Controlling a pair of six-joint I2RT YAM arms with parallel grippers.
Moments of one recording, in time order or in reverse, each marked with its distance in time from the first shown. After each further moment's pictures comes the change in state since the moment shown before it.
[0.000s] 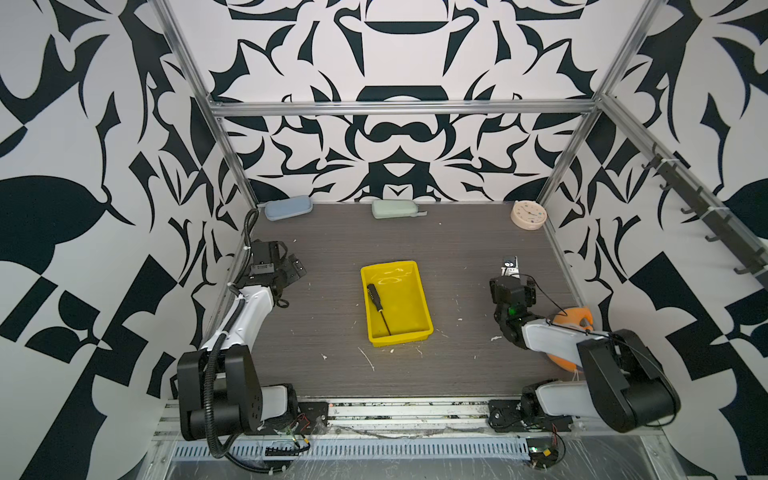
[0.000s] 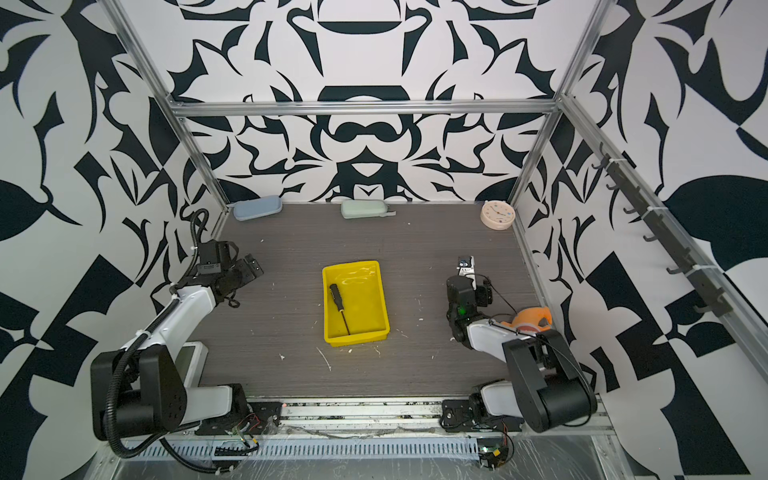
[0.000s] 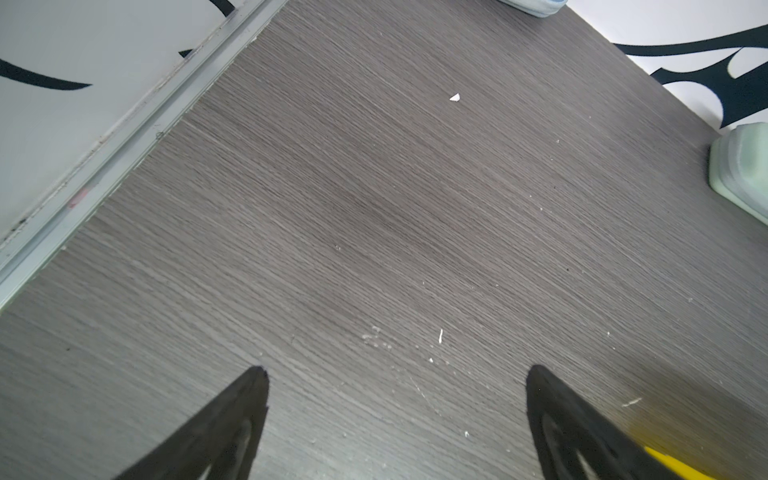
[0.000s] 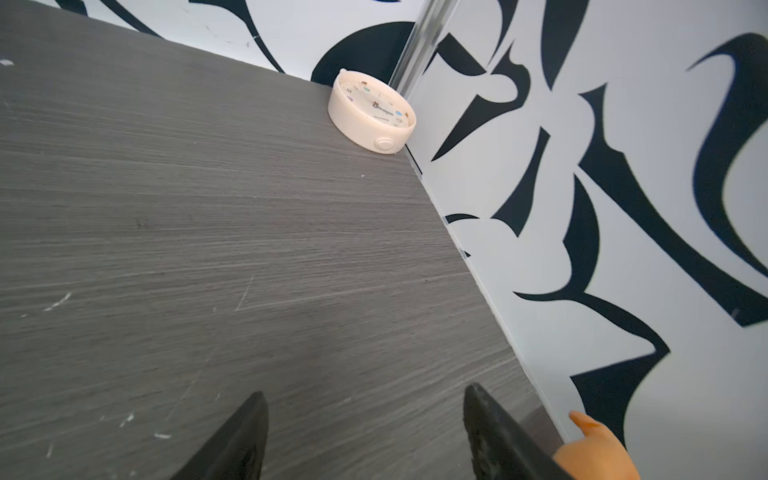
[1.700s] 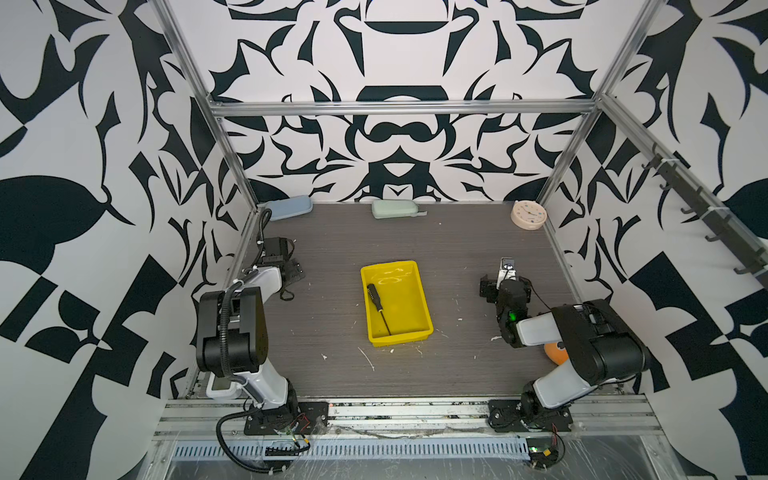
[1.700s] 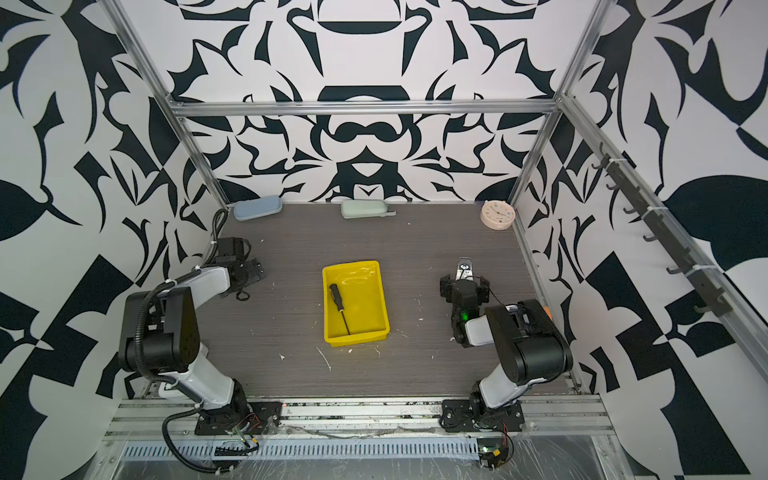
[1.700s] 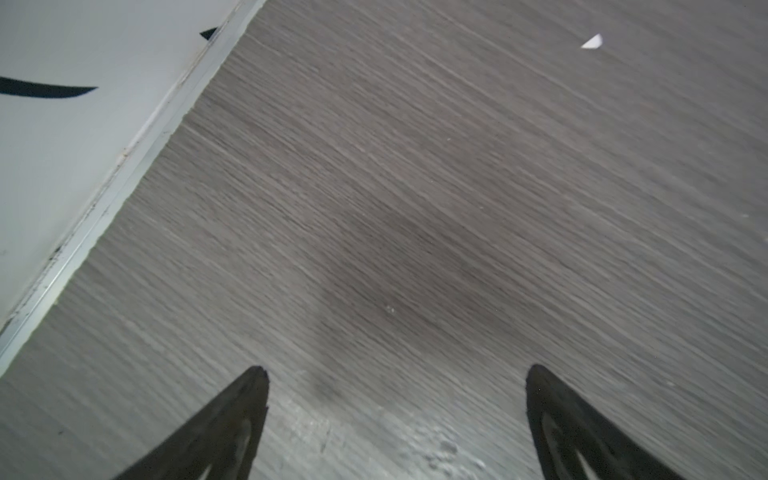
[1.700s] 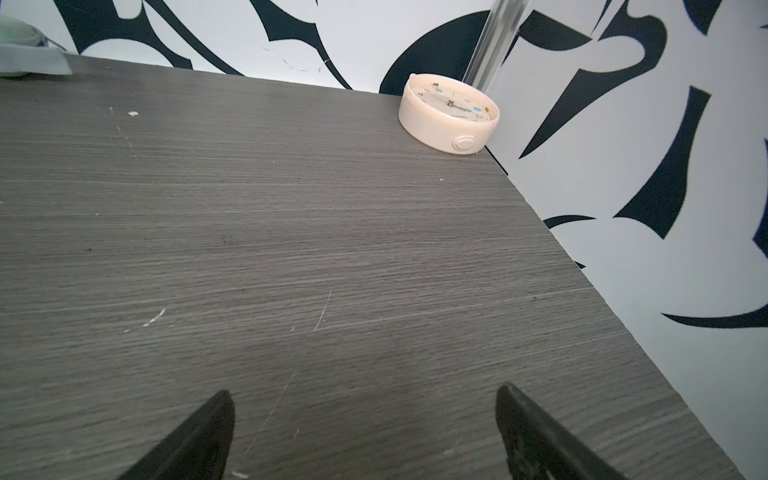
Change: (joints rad) left arm -0.002 0.344 0.070 0.127 -0.183 0.080; right arm -0.086 0.209 -0.087 0.393 -0.285 0.054
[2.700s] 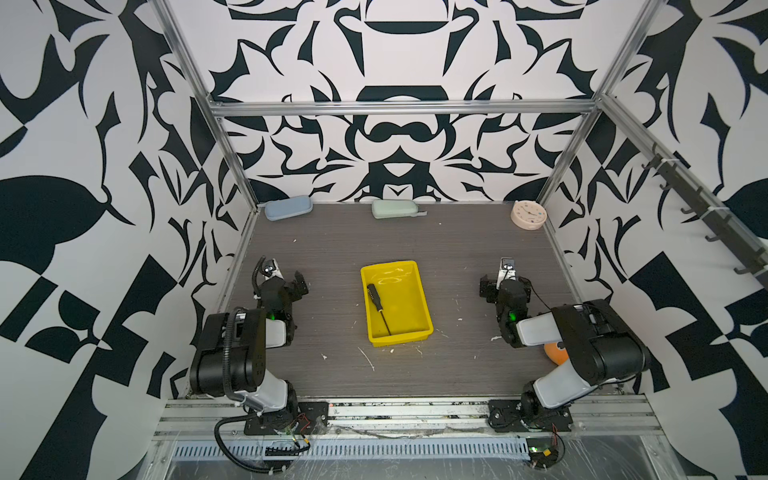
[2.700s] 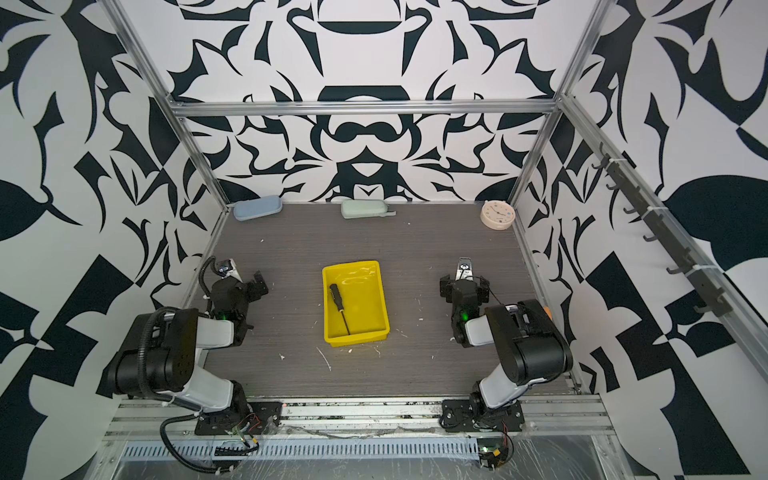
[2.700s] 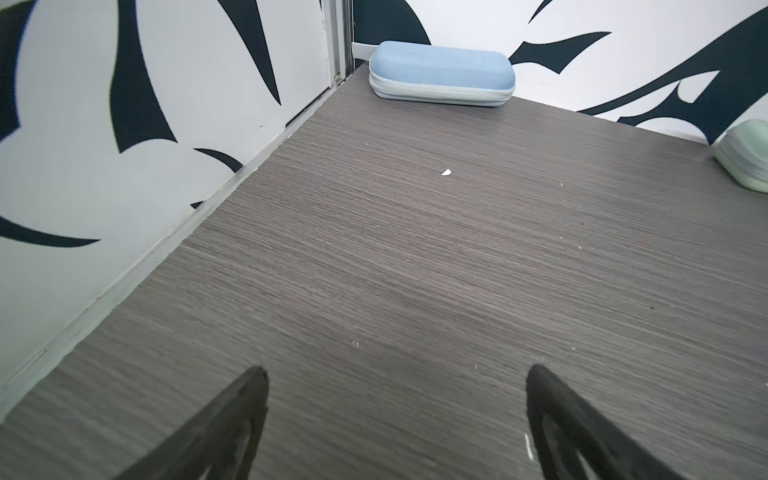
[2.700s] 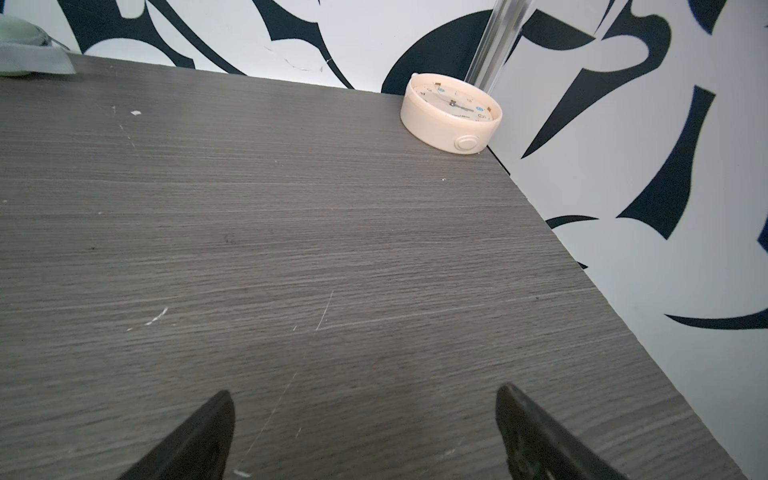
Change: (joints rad) left arm 0.000 -0.113 -0.584 1.070 0.099 0.214; right arm 0.000 0.000 0.000 -0.001 -0.004 0.000
